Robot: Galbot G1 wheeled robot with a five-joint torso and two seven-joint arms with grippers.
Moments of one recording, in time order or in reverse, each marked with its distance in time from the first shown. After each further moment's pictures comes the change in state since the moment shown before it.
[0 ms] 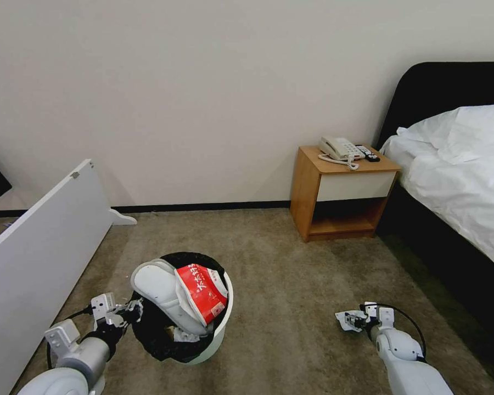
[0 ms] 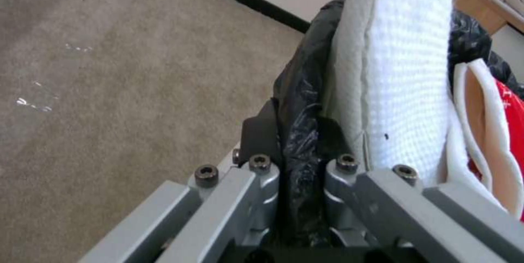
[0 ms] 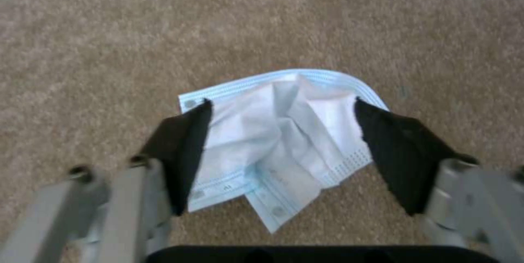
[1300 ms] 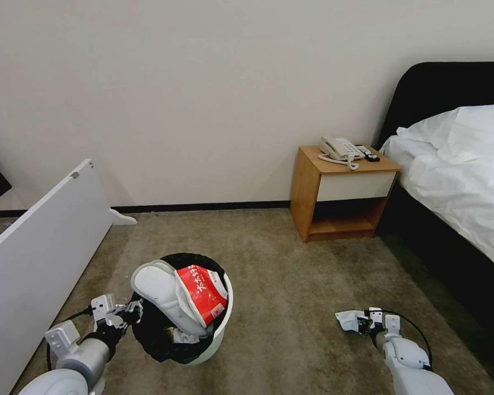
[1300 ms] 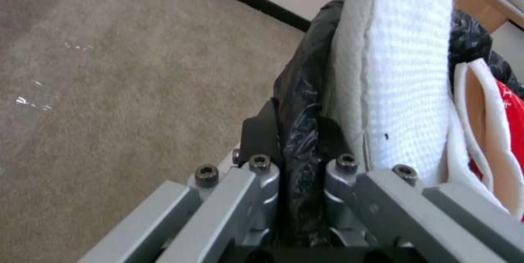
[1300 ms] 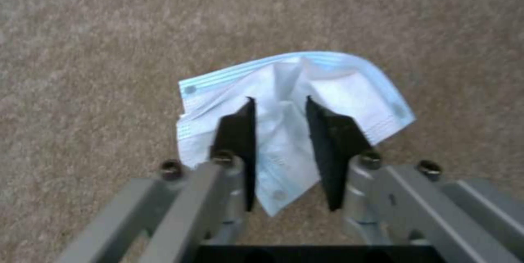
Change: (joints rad) left arm 0.005 0.002 0.002 0.008 0.007 -0.007 0.012; right arm -0.004 0.013 0.038 -0.037 -0.023 0.042 -0.049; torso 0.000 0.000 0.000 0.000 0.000
